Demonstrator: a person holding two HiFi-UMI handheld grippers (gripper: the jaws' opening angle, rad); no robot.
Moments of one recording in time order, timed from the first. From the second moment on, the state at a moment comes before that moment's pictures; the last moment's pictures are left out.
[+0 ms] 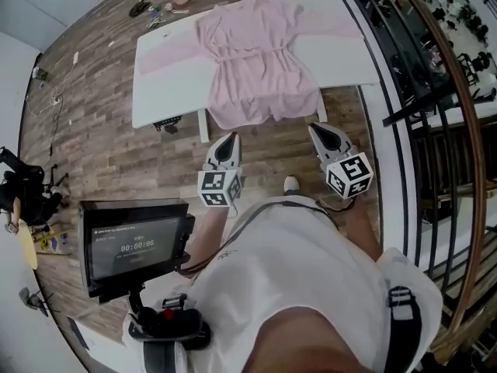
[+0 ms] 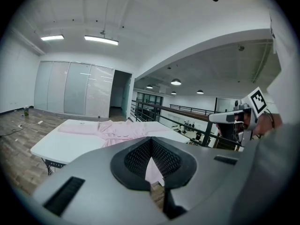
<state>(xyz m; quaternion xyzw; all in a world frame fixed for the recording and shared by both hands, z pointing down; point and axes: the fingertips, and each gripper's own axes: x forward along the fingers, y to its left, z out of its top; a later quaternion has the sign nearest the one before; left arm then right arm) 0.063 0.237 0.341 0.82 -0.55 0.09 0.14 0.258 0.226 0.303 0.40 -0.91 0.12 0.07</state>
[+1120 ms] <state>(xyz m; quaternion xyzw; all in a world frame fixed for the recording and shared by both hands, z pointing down) 0.115 0.174 0.335 0.79 -0.58 0.09 0.15 0.288 0.149 0.302 0.34 -0.93 0.13 0.06</state>
